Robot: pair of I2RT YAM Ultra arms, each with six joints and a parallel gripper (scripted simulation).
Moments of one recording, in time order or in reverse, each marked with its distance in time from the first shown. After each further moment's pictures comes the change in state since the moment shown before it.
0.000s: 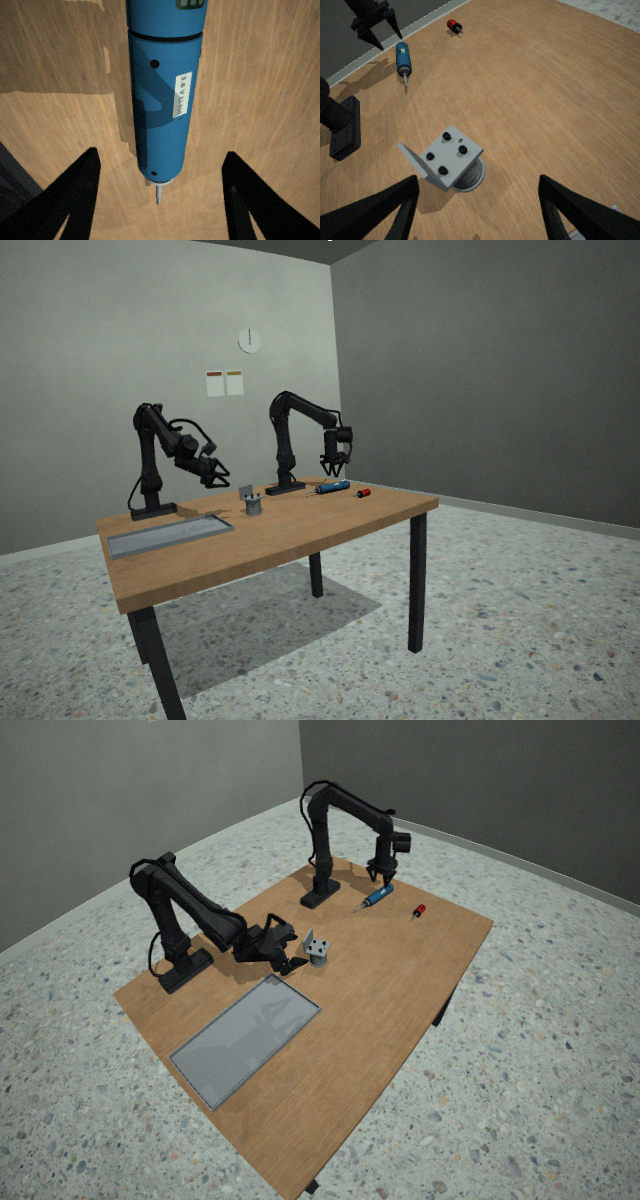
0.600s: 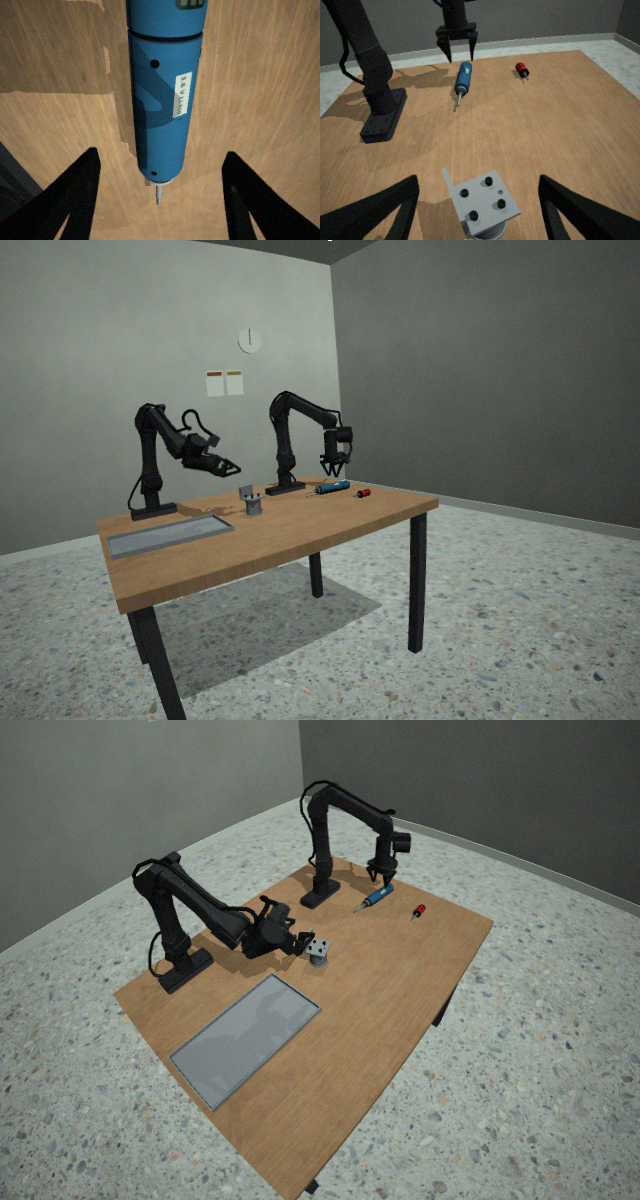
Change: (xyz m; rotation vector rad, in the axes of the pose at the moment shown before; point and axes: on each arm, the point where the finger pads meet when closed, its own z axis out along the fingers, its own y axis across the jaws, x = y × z) left arm 0.000 0.000 0.000 0.000 0.000 0.000; right arm -0.027 0.055 0.018 -0.244 -0.164 -0.376
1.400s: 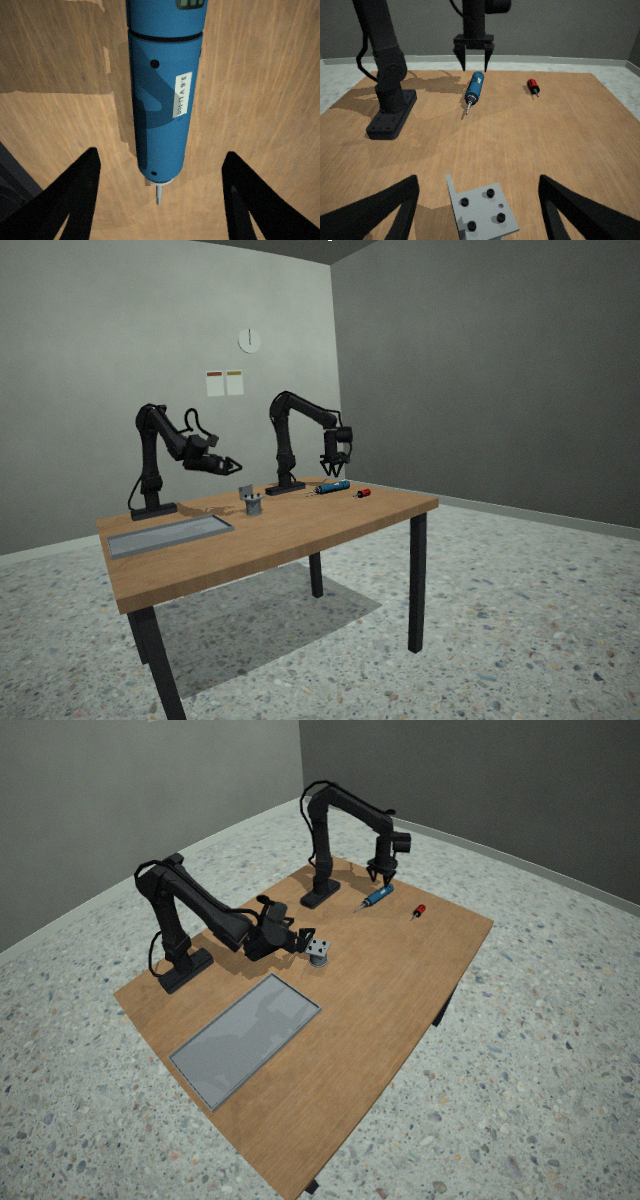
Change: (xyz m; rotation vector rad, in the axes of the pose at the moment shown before) left arm 0.000 0.000 0.000 0.000 0.000 0.000; right arm -0.005 0.005 0.003 -0.062 -0.056 -0.108
